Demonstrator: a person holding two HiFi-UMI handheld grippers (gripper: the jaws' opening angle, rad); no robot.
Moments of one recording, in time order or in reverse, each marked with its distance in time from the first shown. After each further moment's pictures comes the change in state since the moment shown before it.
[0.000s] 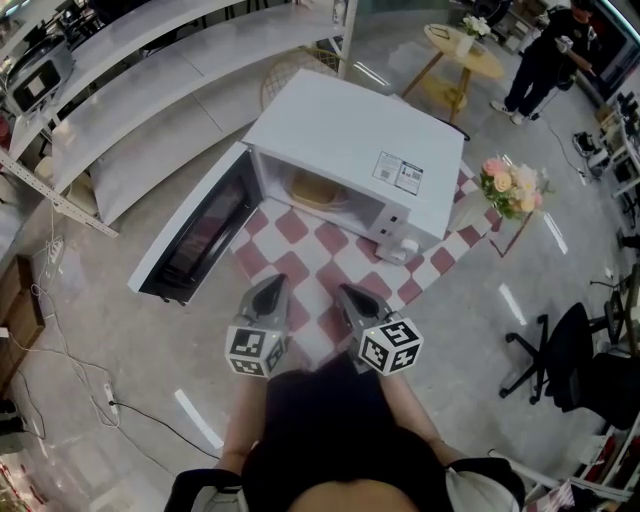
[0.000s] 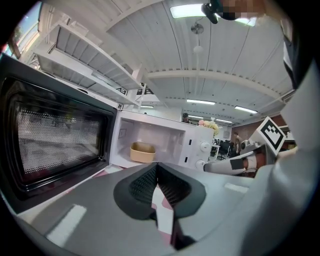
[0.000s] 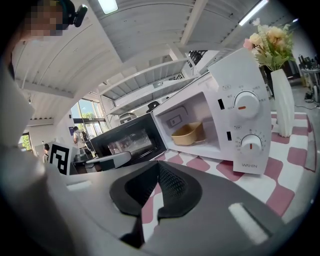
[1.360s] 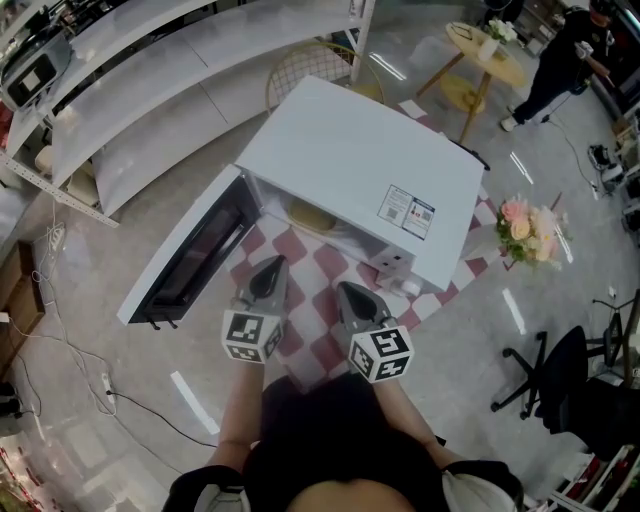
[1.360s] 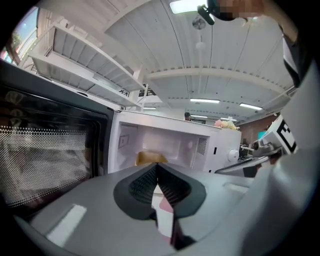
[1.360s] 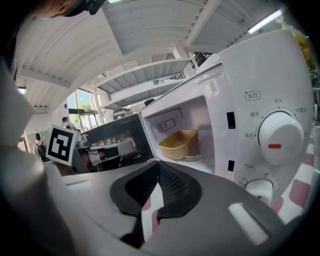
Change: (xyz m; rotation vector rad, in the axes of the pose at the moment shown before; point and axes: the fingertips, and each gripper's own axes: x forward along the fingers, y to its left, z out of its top) left arm 0.087 0.038 0.041 0.027 -0.018 0.051; right arm 0.050 -0.044 0.047 -0.092 0.025 -0.072
